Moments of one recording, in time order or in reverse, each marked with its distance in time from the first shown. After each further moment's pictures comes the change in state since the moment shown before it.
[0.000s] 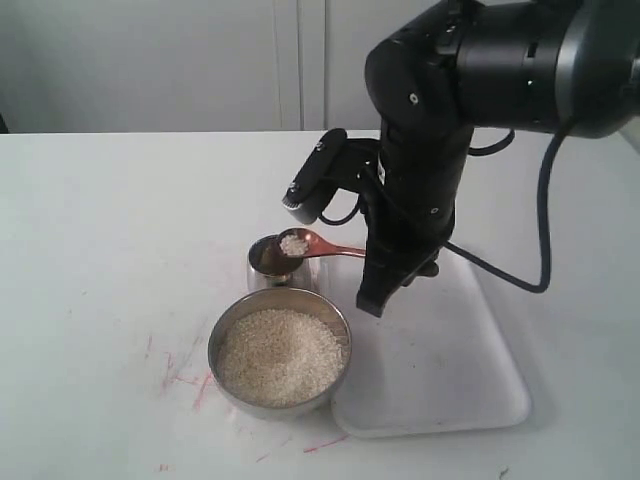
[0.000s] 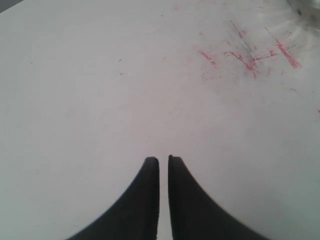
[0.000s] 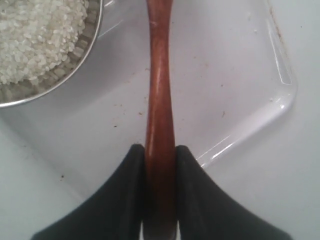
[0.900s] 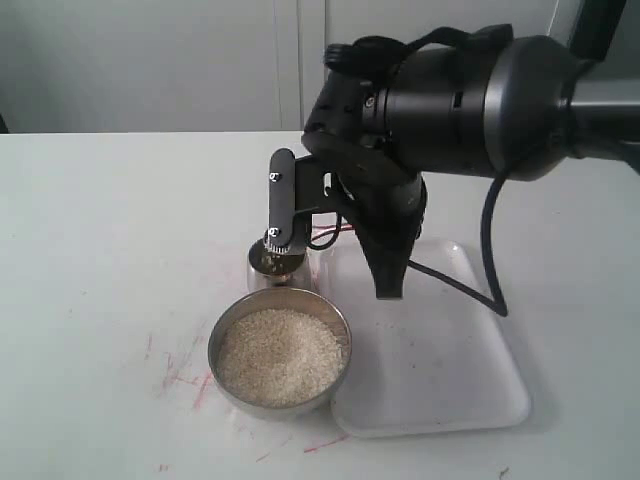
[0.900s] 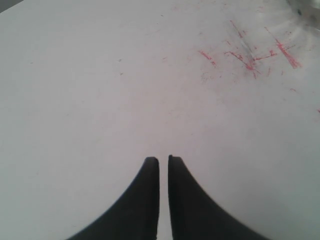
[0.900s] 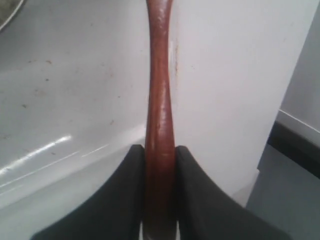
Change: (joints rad) left arm 0.000 0.000 0.000 0.000 0.000 0.000; right arm 0.123 0.043 0.000 -0.428 -0.074 -0.083
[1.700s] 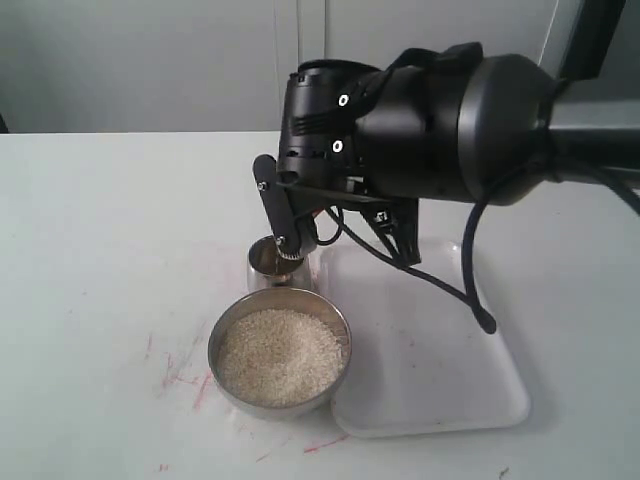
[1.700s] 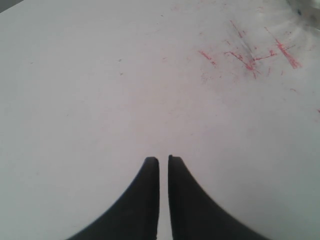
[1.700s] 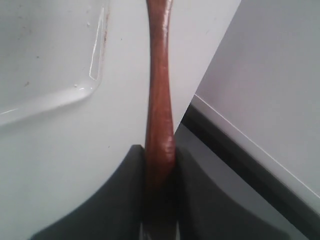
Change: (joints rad) left arm 0.000 0.000 0.000 0.000 0.000 0.000; right arm 0.075 0.005 0.000 -0.312 0.058 -0.035
